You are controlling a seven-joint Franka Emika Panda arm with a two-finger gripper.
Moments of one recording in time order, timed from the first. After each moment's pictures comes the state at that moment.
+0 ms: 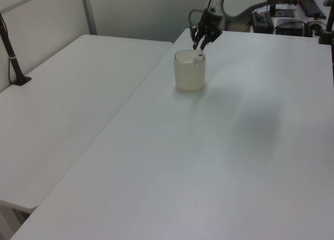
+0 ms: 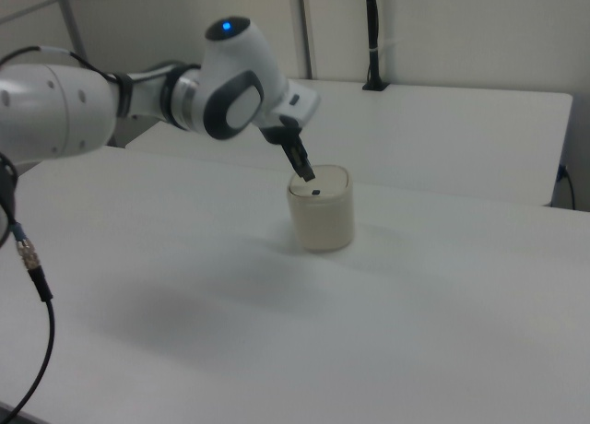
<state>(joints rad) 0.01 0.40 -0.16 -1.52 0.09 2.34 0.65</state>
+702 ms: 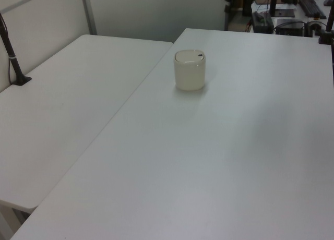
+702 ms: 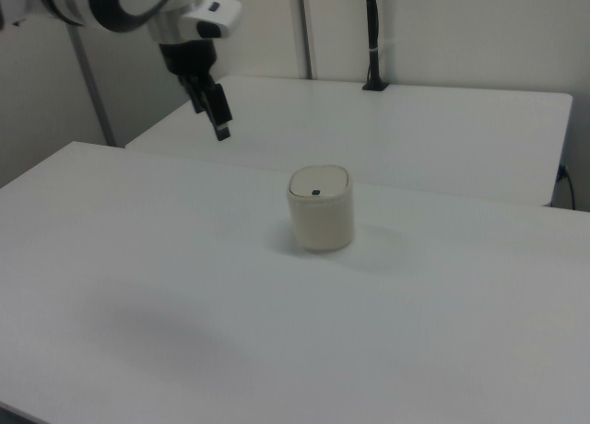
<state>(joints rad) 0.02 0.01 -0.11 -1.55 0.09 1.76 0.42</state>
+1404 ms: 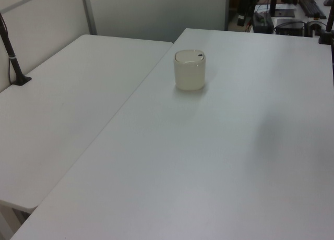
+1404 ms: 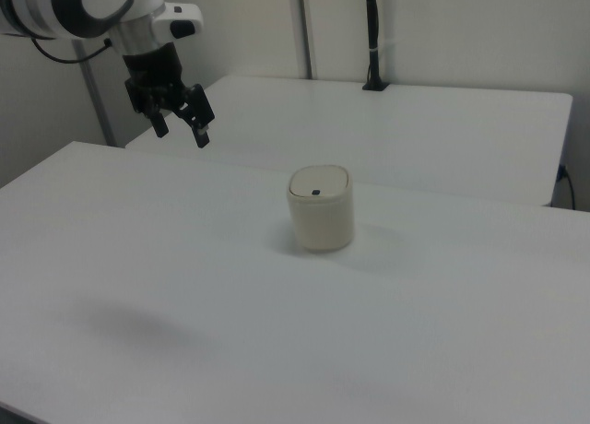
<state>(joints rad) 0.06 -0.05 -0.05 -1.65 -0.02 1.74 0.07</state>
